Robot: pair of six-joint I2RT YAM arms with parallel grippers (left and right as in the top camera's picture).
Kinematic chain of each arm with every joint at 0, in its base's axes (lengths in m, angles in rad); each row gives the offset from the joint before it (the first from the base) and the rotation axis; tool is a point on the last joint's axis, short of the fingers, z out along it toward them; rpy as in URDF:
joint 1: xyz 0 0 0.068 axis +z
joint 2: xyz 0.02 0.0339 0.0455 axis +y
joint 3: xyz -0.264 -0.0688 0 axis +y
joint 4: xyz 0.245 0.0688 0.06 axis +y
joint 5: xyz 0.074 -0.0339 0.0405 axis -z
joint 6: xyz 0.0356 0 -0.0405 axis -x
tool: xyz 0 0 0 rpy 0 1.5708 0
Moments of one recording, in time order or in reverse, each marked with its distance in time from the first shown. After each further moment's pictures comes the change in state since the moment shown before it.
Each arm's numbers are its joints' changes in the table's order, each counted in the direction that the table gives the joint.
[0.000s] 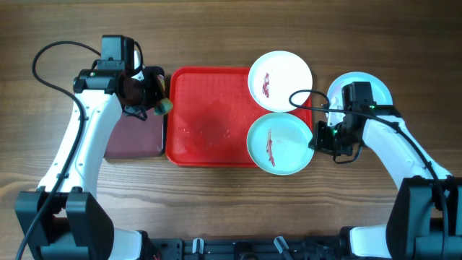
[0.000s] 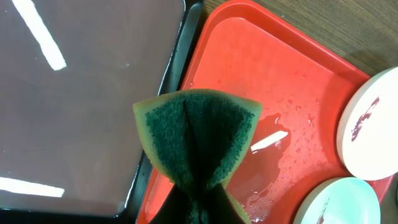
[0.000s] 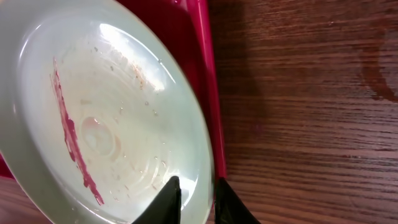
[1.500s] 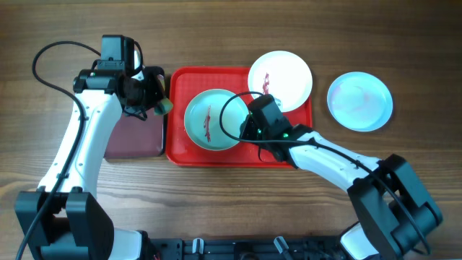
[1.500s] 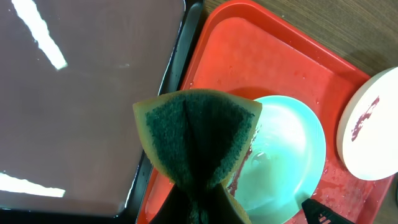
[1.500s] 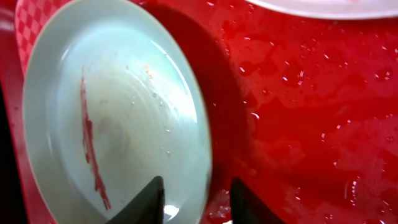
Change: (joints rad) left arm 0.000 0.000 0.000 0.000 0.000 0.000; right arm 0.615 0.118 0.033 -0.666 0.282 -0.723
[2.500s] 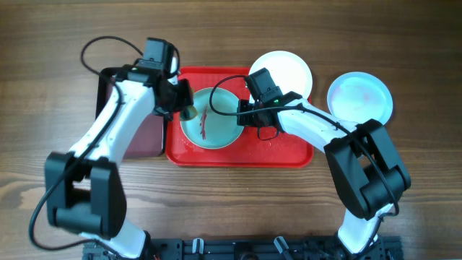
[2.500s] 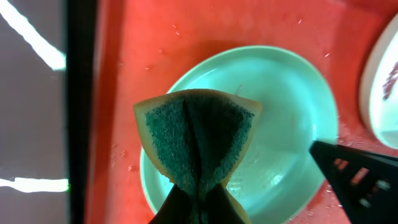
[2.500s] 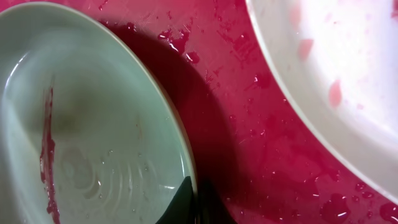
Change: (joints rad) left arm -0.174 0.168 0.000 -0.079 0.000 -0.049; right arm -0.090 0.254 -0.303 0.191 -0.124 0.325
